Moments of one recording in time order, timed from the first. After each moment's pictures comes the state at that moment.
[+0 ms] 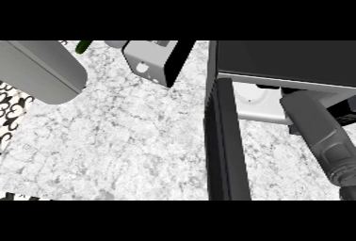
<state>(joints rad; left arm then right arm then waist) 0.67 0.05 0.30 -2.32 0.39 -0.40 -0.17 -1.00 -0.31 -0.15 -0.12 0.46 -0.79 -0.56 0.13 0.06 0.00</state>
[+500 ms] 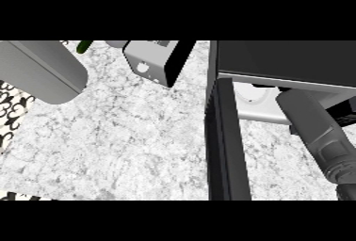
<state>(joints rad) 0.62 0.08 0.30 -2.29 0.35 -0.40 -0.15 -1.02 -0.30 -0.14 -0.12 0.48 -0.75 -0.63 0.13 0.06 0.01</state>
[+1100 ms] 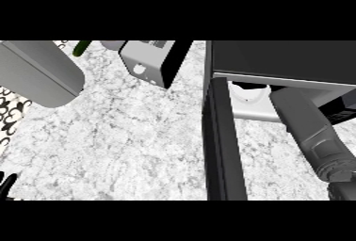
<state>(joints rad) 0.59 0.10 0.22 -2.25 0.31 -0.47 -0.15 -1.04 -0.26 -0.22 -0.12 0.39 -0.52 -0.75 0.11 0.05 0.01</state>
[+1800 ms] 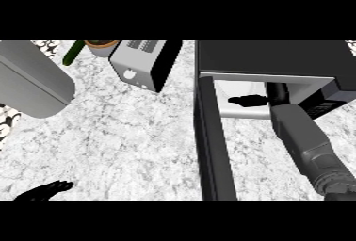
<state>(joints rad) 0.52 0.04 0.04 -2.27 0.21 -0.47 -0.08 -0.93 -0.23 -0.34 -0.12 0.25 -0.17 -0.89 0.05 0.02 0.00</state>
